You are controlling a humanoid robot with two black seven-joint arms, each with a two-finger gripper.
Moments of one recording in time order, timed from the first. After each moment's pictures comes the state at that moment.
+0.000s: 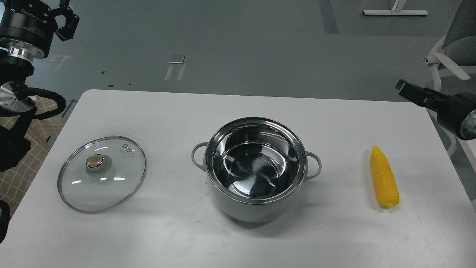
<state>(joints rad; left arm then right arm) -0.73 0.55 -1.18 -0.81 0.14 -0.37 -0.34 0.35 -0.65 1.26 1.47 -1.84 0.49 -0.15</state>
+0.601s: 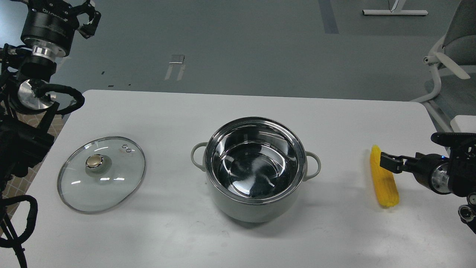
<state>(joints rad) -0.74 0.46 -1.24 -0.81 0.14 -0.38 -0.29 0.24 -0.65 1.07 1.39 -2.01 0.49 -0.20</state>
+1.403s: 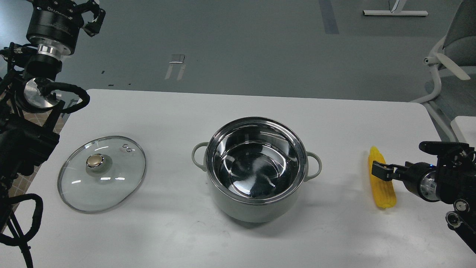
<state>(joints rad) -0.75 0.44 -1.24 -0.82 0.14 -0.38 -0.30 0.23 -0.60 1.05 1.38 -2.01 0.49 -0.23</state>
